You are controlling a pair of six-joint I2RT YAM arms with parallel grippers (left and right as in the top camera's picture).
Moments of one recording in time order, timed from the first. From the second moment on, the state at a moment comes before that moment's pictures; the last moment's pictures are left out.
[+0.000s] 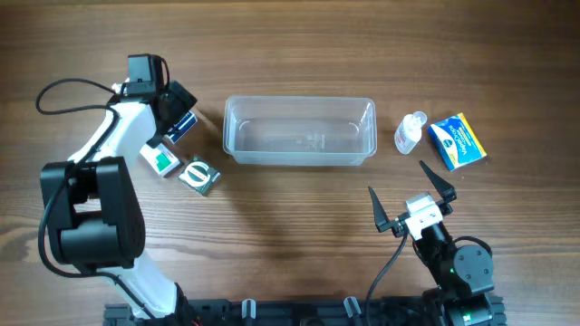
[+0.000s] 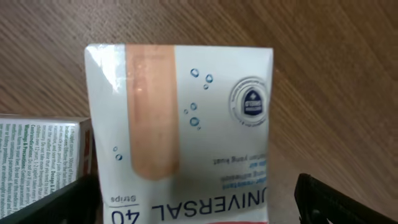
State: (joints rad) left arm 0.06 1.91 1.21 -0.43 -0.08 -0.77; right arm 0.25 0.02 0.01 0.01 -0.16 -0.36
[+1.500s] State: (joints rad) left arm 0.06 1.89 1.21 -0.41 -0.08 -0.62; right arm 0.25 0.02 0.01 0.01 -0.16 -0.36
